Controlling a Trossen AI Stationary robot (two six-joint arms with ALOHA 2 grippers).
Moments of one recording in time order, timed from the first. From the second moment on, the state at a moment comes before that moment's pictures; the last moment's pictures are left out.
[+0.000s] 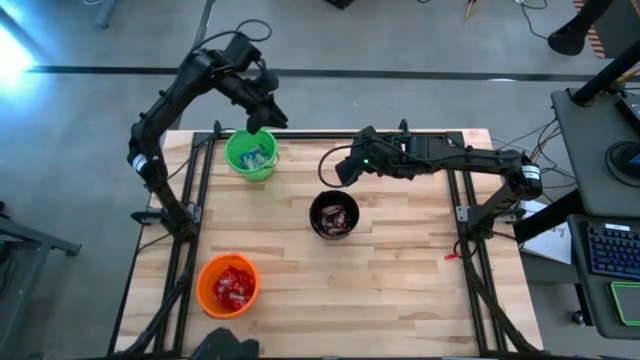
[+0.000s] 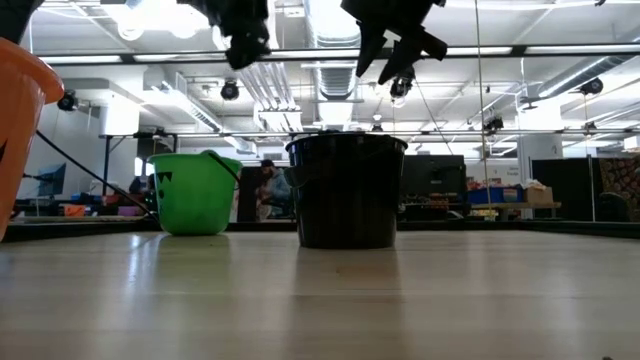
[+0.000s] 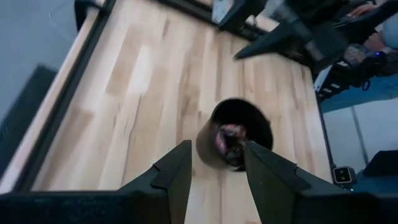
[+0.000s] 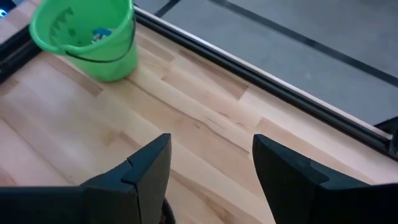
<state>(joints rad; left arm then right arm) 0.81 1.73 2.05 -1.36 0.72 0.36 -0.15 1.59 1.59 -0.89 0.47 0.64</state>
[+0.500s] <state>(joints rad) 0.73 1.73 2.29 -1.43 0.72 0.35 -0.15 1.59 1.59 -0.75 0.47 0.62</state>
